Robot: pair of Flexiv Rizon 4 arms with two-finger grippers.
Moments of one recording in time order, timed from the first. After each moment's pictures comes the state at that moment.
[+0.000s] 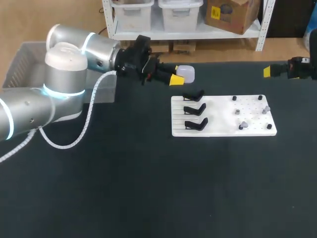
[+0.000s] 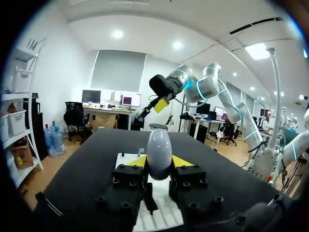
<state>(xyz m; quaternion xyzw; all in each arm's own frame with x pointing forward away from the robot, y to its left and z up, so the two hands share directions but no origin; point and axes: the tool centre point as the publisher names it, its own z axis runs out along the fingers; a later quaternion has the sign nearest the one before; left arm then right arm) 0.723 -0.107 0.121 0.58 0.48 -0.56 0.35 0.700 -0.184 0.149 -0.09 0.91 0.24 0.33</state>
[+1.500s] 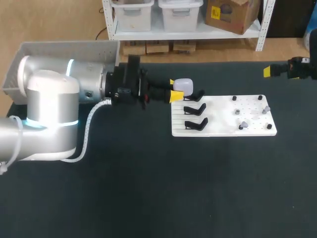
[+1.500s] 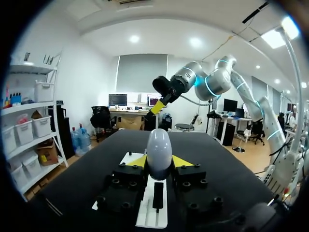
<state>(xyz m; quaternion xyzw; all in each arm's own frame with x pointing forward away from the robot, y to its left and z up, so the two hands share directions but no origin) 0.665 -0.102 0.130 0.53 0.55 -0.47 0.45 0.700 -0.184 0.149 -0.09 0.91 0.24 0.33</state>
